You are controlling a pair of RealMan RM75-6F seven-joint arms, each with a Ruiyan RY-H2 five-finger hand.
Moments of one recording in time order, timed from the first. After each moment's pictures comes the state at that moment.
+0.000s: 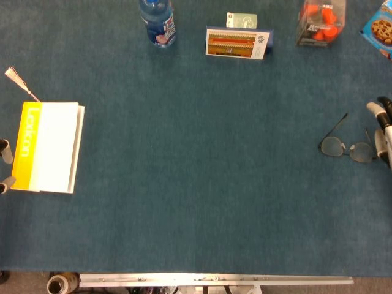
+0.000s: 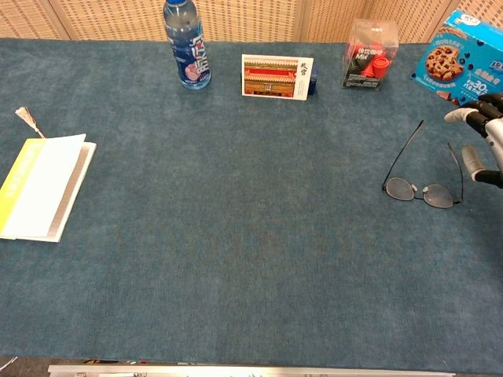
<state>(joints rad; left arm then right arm) -0.15 -1.09 0.04 -1.53 1.57 1.38 0.04 0.20 -1.57 0.05 -1.20 -1.52 1.46 -0.31</state>
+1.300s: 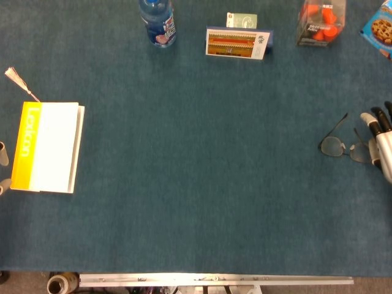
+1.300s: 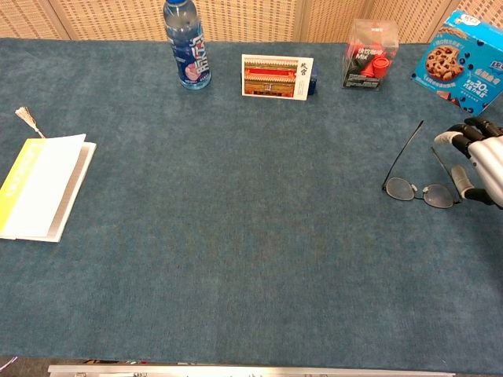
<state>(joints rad) -0.14 -1.08 0.04 -1.52 1.57 1.39 0.02 0.19 -1.65 0.03 -1.06 -1.51 1.40 -0.31</state>
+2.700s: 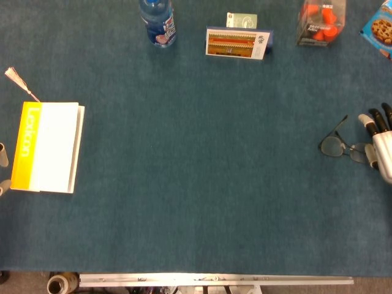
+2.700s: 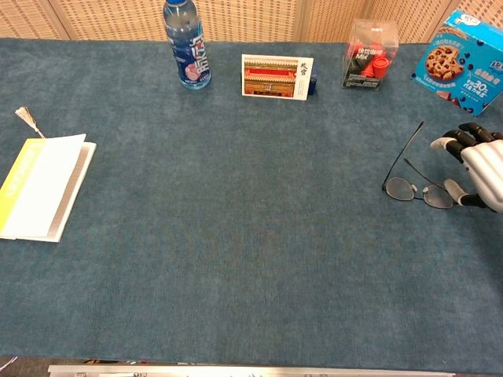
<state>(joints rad) -0.14 -1.08 0.04 -1.52 1.57 1.38 0.02 0.20 -1.70 0.03 -0.97 -1.52 1.38 -0.29</state>
